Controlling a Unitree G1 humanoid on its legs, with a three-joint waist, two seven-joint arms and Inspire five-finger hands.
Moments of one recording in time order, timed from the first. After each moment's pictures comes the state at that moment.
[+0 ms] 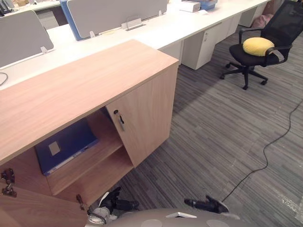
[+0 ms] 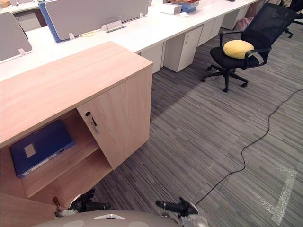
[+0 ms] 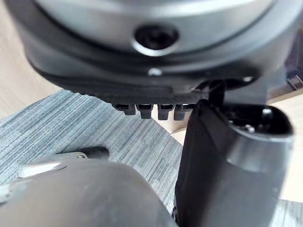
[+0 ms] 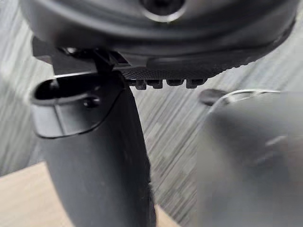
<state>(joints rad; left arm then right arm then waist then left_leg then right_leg) 0.15 0.14 -0.03 1.03 0.08 -0.08 -0.05 0.12 -0.18 -0.09 1.17 0.24 0.00 0.10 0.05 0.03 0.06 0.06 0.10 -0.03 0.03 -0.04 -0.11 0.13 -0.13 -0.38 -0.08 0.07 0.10</state>
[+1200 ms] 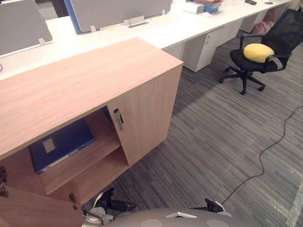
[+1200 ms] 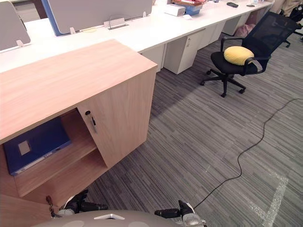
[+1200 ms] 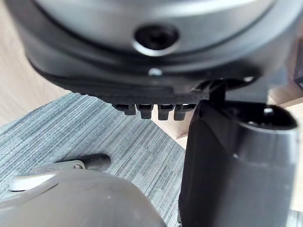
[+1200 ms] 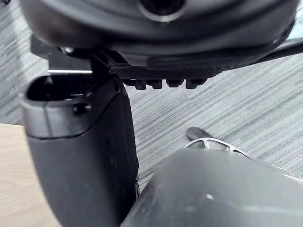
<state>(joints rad) 0.12 0.17 -0.07 1.07 0.09 -0.08 0.01 0.05 -0.13 -0.08 1.20 -0.25 0.01 0.02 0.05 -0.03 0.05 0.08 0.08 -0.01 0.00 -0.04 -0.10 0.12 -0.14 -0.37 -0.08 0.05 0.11</state>
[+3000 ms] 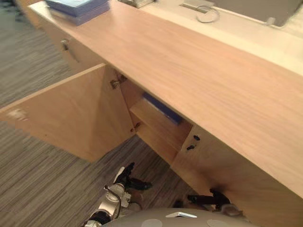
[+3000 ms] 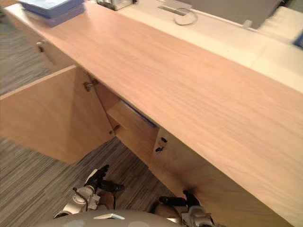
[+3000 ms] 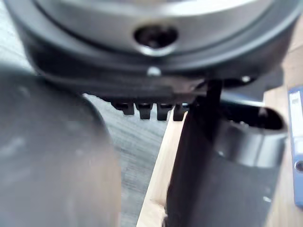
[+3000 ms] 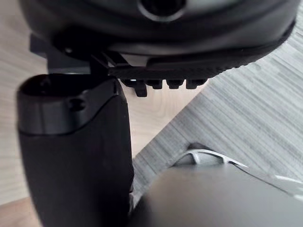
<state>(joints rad) 0.02 0.11 -0.20 0.89 0.16 -0.07 0.02 0.02 -0.17 -0.11 1.18 -0.11 -0.02 -0.02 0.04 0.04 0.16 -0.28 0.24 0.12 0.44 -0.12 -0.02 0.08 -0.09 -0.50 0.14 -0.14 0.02</state>
